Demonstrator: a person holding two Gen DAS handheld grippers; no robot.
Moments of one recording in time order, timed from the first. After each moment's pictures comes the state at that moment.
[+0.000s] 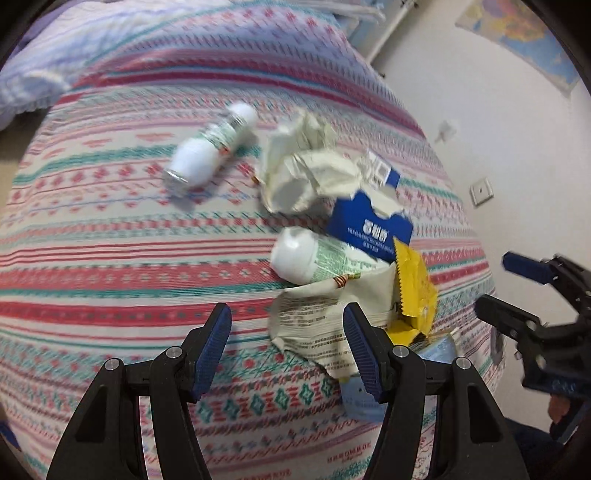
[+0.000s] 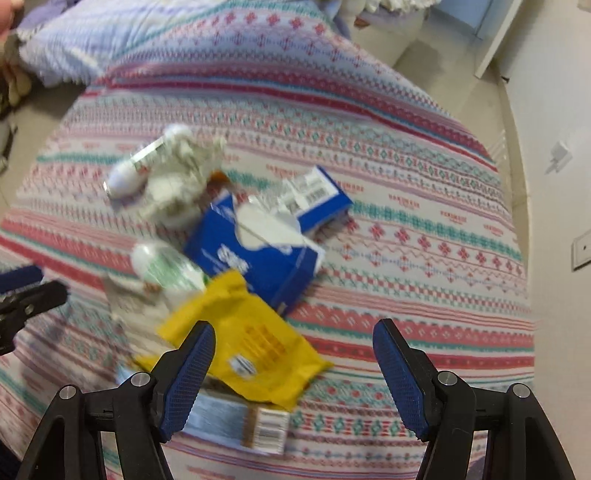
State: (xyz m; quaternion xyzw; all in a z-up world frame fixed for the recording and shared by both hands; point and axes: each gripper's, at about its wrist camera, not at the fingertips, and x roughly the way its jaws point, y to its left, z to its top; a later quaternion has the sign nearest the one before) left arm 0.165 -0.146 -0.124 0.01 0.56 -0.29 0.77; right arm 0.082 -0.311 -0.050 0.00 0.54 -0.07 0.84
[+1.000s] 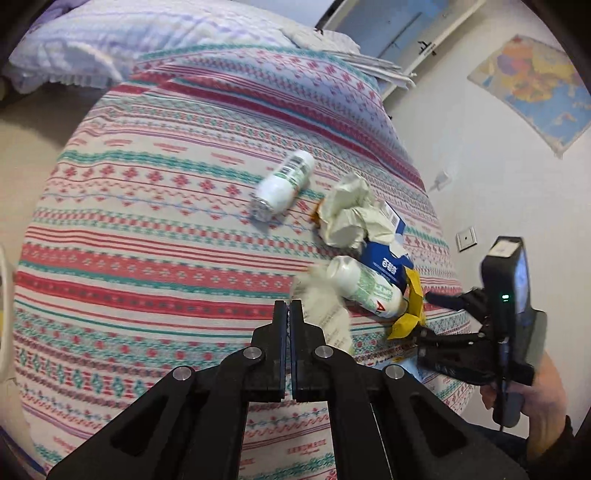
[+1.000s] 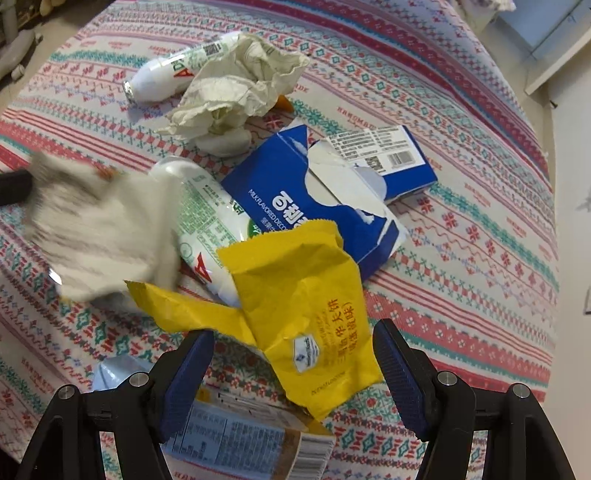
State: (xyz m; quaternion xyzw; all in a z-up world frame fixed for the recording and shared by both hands) left arm 0.173 -0.026 -0.083 -0.09 0.53 -0.28 0.79; right arm 0.111 -0.271 -0.108 -0.10 0.60 -0.02 0.79
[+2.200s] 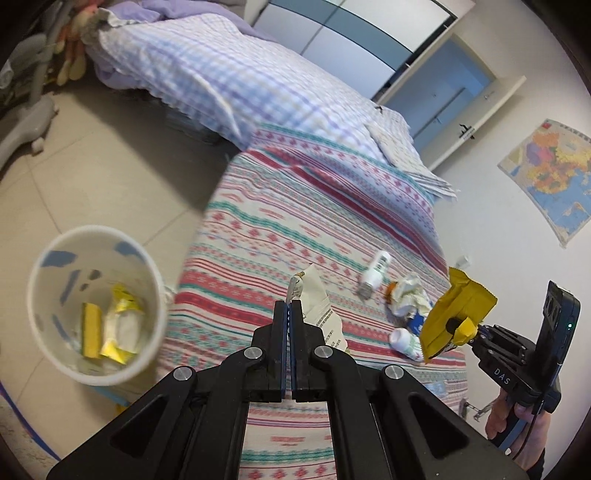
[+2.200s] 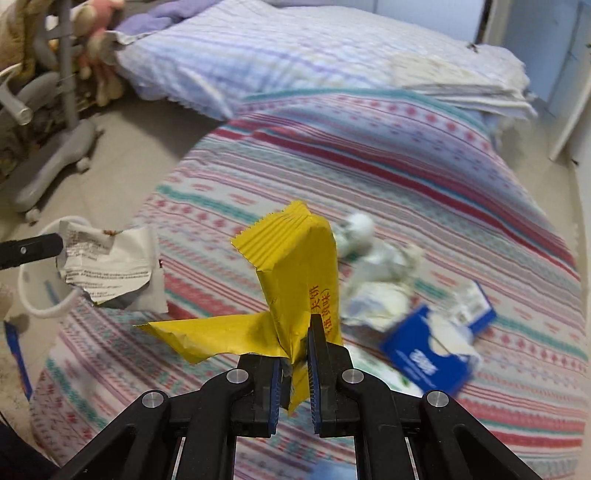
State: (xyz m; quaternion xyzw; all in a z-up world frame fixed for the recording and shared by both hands) left arm 0.174 0.156 -0.028 -0.18 0.47 -0.18 0.85; right arm 0.120 -0.169 -0.004 -0.04 0.46 0.06 0.89
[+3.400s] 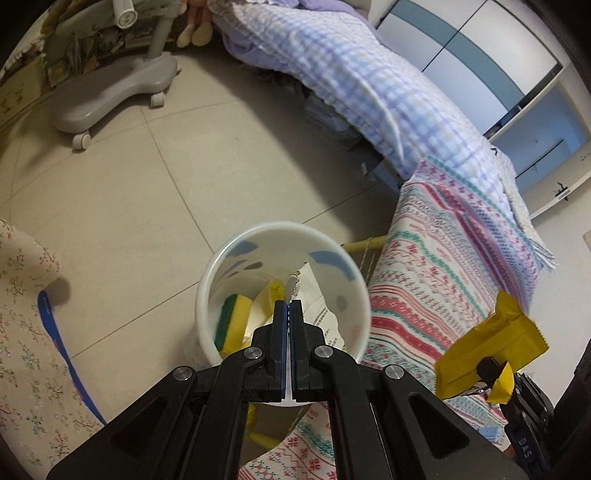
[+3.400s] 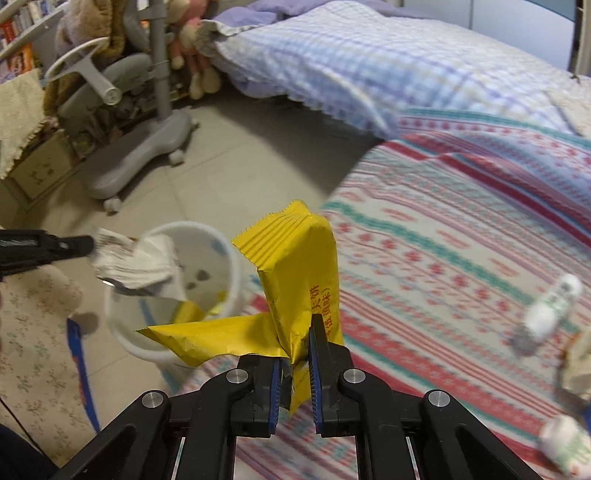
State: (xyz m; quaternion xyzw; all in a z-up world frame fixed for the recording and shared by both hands) left arm 0.198 0.314 -0.089 -0.21 0.52 0.02 0.83; right arm 0.160 0.008 -0.046 -0.02 0.43 0.19 0.88
